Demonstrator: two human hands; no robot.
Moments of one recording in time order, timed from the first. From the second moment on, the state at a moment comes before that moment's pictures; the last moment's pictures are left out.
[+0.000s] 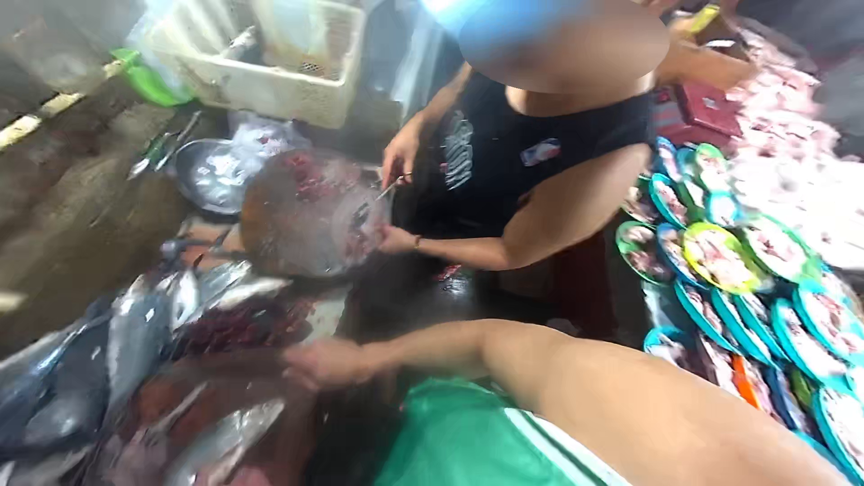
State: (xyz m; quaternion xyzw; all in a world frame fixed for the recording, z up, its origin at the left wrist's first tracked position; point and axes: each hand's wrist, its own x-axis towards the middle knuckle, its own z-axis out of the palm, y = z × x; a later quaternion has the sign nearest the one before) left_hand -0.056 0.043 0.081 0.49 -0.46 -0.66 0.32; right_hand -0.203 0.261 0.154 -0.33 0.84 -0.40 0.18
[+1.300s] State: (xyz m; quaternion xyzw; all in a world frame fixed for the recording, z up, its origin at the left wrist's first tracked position) left_hand 0.089 -0.432 0.124 0.71 -0.33 -0.49 0.37; right_hand -0.155 0.190 0.091 -0.24 0.94 -0.22 0.11
